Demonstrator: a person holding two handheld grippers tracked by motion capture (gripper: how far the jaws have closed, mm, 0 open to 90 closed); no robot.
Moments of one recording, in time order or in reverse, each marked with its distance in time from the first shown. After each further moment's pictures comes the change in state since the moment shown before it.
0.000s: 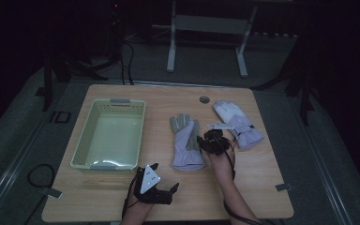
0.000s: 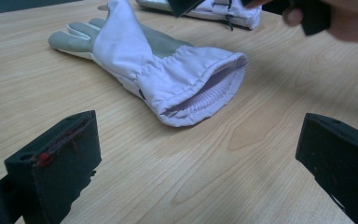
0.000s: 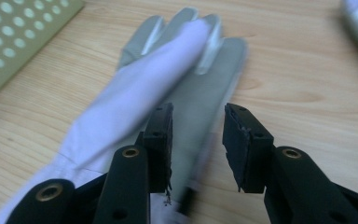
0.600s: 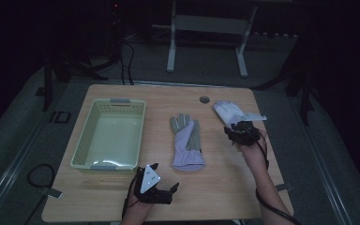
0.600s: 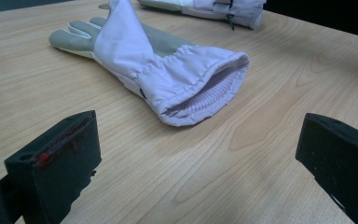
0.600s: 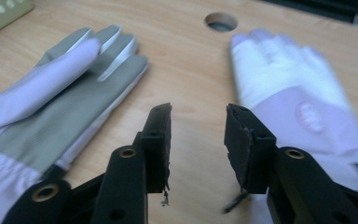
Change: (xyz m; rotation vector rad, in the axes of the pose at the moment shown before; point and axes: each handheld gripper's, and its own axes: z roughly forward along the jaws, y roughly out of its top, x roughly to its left) left arm 0.000 0.000 0.000 0.001 0.002 -0.008; right arm -0.090 0.015 -0.041 -0.044 -0.042 -0.127
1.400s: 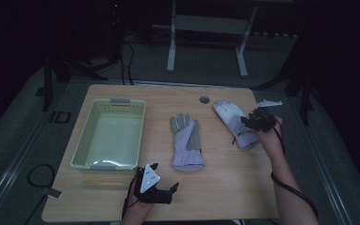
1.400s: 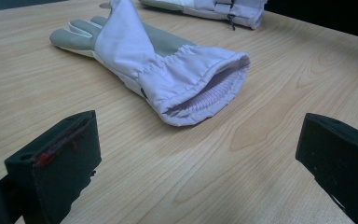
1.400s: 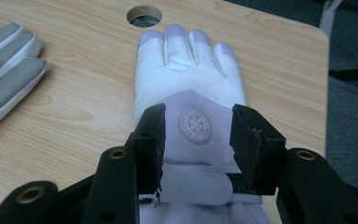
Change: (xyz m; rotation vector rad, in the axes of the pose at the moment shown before) left arm 0.001 0.000 0.000 0.001 0.000 -0.008; right arm -0.086 0.013 0.019 0.064 -0.054 0.028
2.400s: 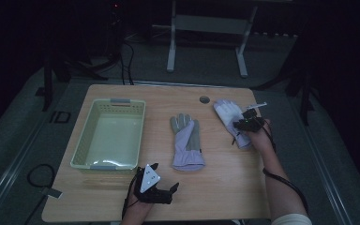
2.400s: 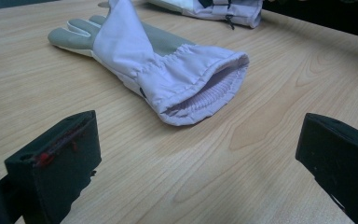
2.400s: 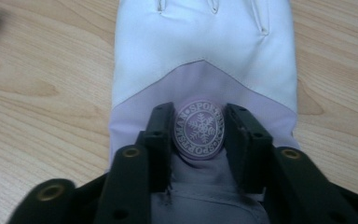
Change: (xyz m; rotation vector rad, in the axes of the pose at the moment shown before) left arm 0.000 0.000 0.000 0.003 -0.003 0.001; right arm -0.004 -0.013 0.064 0.152 0.056 -0.019
